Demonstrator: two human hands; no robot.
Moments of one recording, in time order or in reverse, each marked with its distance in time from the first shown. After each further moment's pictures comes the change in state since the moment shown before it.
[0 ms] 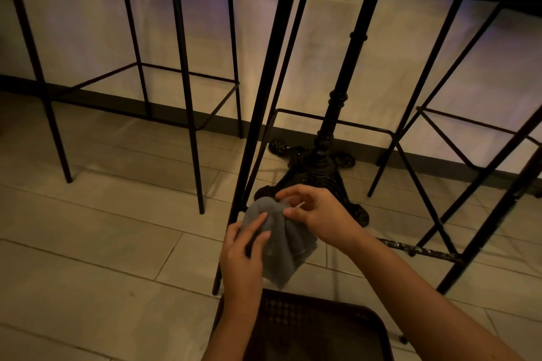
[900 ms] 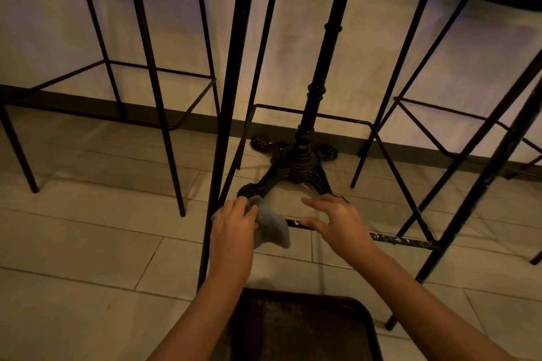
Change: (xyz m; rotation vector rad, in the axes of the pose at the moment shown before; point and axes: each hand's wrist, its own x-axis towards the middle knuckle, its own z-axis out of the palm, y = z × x) left_hand 0.047 -0.025 0.026 0.990 -0.168 0.541; right_hand -0.017 0.072 -0.022 -0.486 0.282 0.016
